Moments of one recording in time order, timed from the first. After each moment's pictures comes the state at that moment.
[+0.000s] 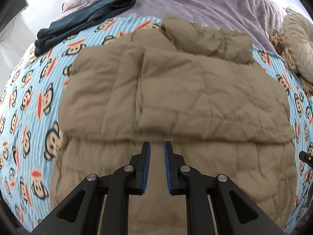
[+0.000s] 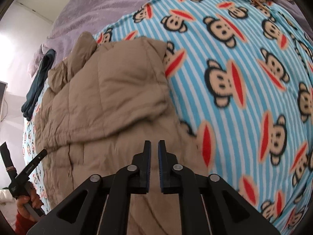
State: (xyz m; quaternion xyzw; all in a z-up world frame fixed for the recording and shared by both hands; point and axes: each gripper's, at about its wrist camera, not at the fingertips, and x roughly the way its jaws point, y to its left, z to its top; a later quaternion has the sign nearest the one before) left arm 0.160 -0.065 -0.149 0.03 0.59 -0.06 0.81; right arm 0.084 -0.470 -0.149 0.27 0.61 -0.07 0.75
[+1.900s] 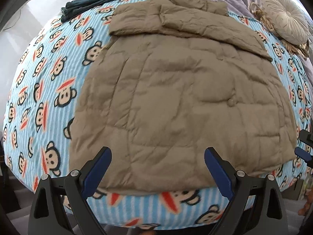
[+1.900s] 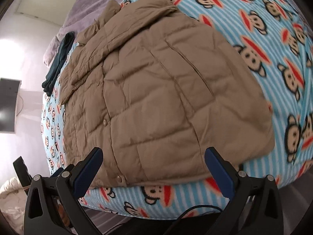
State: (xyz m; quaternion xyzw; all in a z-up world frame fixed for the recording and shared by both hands) left arm -0.051 0.020 -0.116 0.06 0.62 -0.08 0.78; right arm -0.103 -0.339 -0.113 0.35 0.60 -0.07 0.72
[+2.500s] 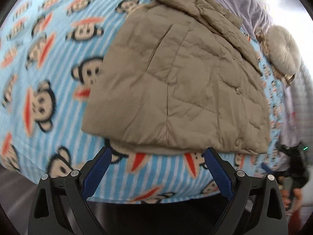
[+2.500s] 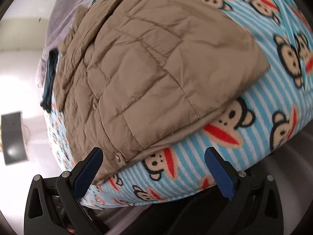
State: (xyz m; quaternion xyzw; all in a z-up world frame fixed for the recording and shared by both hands) left arm -0.091 0.143 -0.150 -0.16 0.67 -0.14 0.71; right arm -0.169 -0.329 -0.143 0.48 0.58 -0.12 0.65
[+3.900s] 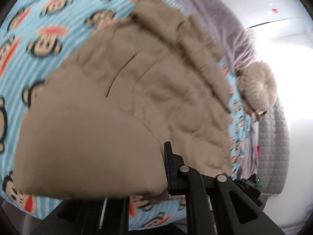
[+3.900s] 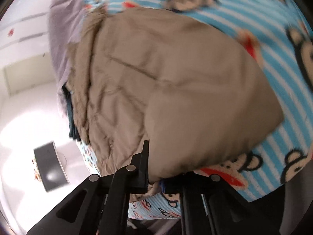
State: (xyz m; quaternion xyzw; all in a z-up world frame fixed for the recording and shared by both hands) left arm -0.027 0.097 -0.130 -0.29 0.60 -0.17 0.73; right arm -0.138 -0.401 -0.183 0.60 0.51 -0.07 0.61
